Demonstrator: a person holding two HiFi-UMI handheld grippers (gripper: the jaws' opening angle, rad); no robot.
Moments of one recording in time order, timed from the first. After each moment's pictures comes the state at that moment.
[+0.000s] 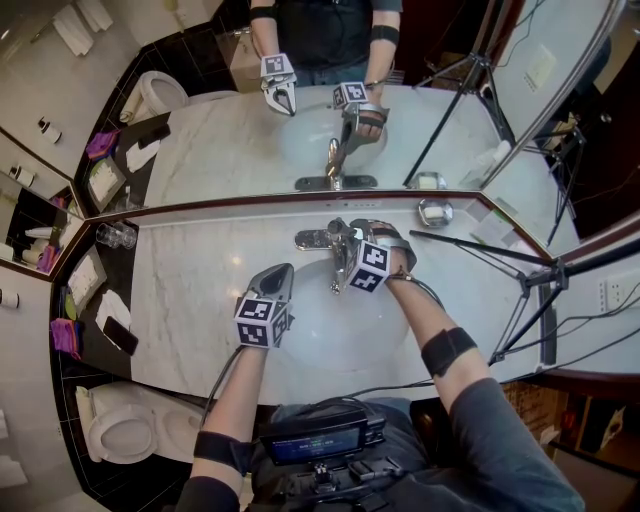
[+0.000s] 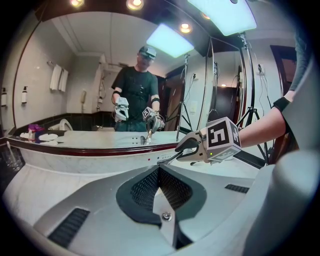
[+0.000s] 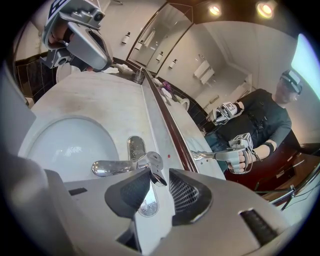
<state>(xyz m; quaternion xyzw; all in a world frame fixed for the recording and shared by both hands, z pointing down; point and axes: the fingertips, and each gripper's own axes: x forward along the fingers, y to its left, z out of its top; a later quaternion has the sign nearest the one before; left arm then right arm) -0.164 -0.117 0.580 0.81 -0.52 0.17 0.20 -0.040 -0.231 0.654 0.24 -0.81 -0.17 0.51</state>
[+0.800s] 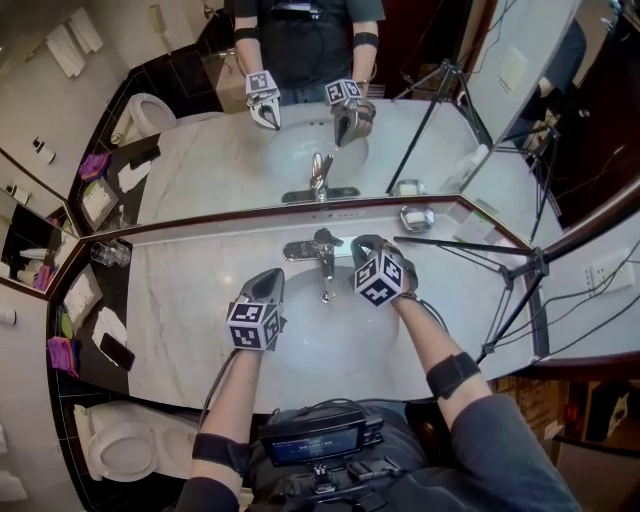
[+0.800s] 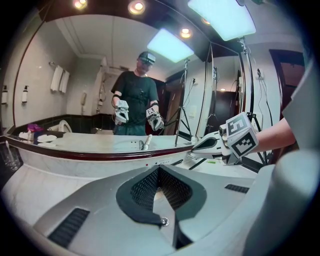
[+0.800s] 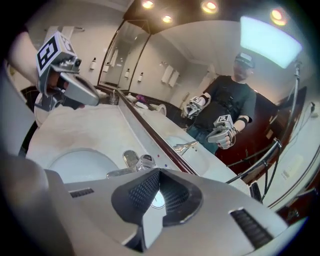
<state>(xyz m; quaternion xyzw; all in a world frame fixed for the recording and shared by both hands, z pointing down) -0.159 -0.120 0.565 0.82 -0.52 0.15 0.20 0.006 -0.203 0.603 0.35 -0.84 -0.04 0.40</state>
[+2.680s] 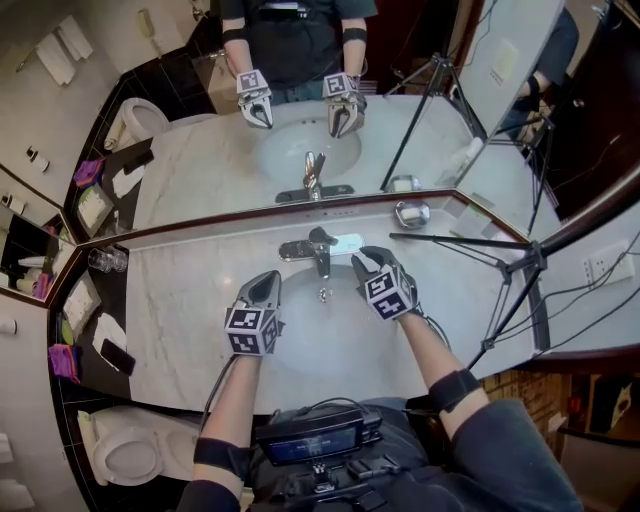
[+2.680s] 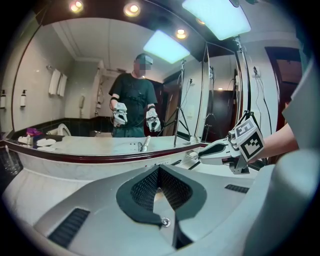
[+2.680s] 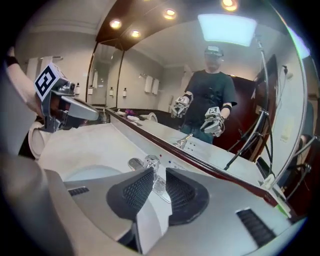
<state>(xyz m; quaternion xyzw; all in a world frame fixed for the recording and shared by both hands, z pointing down) -0.151 -0.117 0.562 0.82 -0.52 0.15 0.18 0.032 -0.174 0.603 0.40 -0.86 0.05 0.31</state>
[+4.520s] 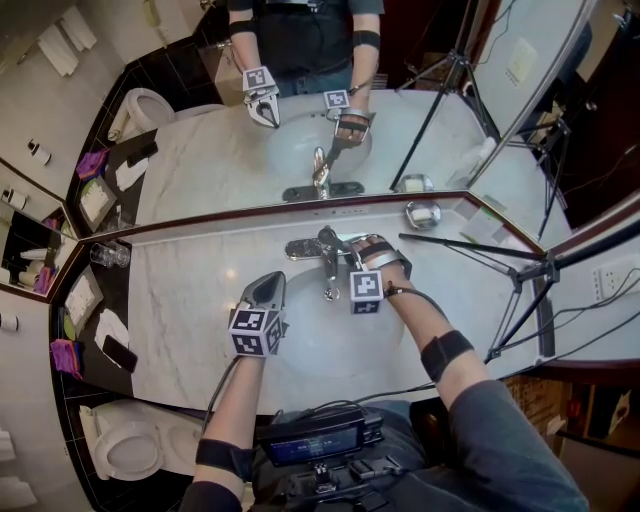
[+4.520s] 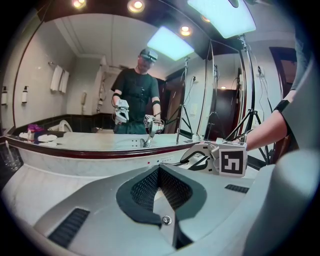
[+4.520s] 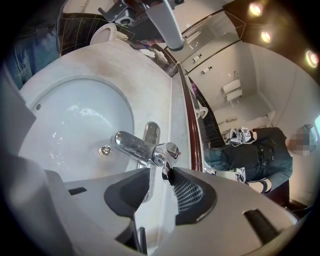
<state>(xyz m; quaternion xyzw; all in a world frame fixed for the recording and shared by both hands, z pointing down) -0.162 -0.123 0.576 0.81 -0.52 0.16 0.19 -0.023 -0.197 0.679 0.14 -0.74 -0.33 0.57</state>
